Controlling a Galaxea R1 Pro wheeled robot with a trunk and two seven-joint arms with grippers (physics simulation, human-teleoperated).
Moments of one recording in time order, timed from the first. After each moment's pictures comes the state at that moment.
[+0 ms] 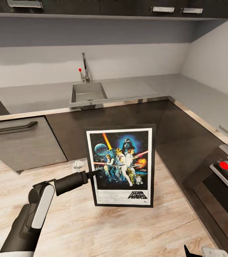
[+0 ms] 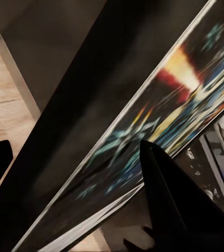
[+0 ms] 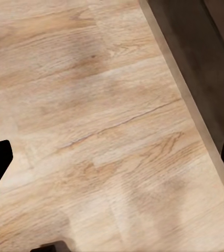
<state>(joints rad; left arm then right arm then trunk) -0.43 0.00 0.06 -1.48 0.49 0.92 -0.70 0.10 -0.11 -0.23 -1.10 -0.01 -0.01 0.02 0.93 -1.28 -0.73</state>
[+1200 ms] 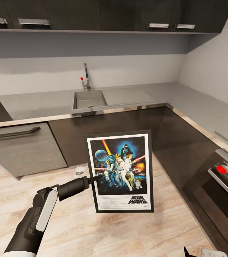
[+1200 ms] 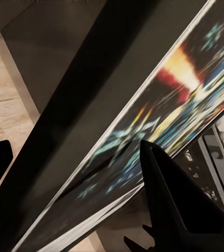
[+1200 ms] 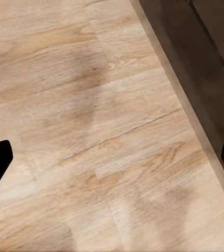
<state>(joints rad) -0.42 0.00 0.06 -1.34 0.48 0.84 -0.74 0.10 -0.10 -0.23 -1.09 -0.01 -0.01 0.02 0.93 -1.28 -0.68</state>
